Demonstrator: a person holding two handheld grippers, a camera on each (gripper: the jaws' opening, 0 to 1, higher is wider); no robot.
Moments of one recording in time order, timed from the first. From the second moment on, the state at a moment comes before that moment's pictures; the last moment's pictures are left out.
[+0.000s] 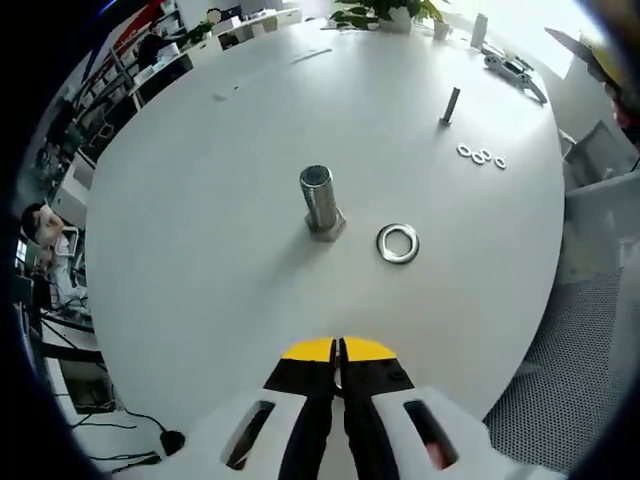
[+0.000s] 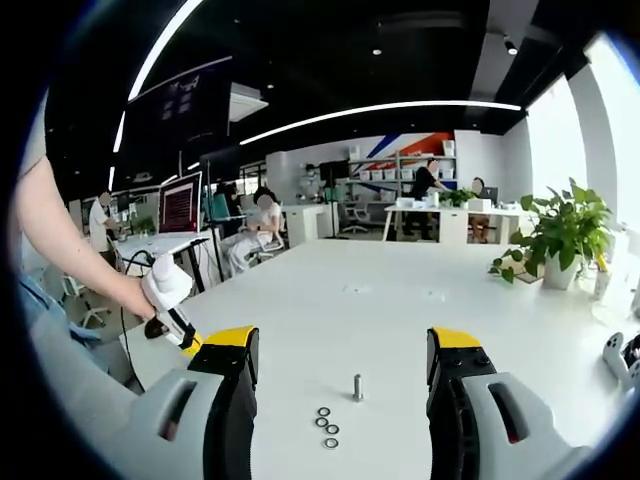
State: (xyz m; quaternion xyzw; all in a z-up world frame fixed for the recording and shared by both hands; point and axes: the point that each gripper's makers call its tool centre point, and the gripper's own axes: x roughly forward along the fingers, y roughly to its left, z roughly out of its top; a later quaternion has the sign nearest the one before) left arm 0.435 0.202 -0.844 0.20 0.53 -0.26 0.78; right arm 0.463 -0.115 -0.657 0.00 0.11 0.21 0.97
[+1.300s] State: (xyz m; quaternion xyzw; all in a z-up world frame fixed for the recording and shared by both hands) left arm 0.427 0.204 -0.841 0.17 0.52 -0.24 0.80; right arm 0.457 -0.101 -0.665 -0.02 0.12 0.24 0.96
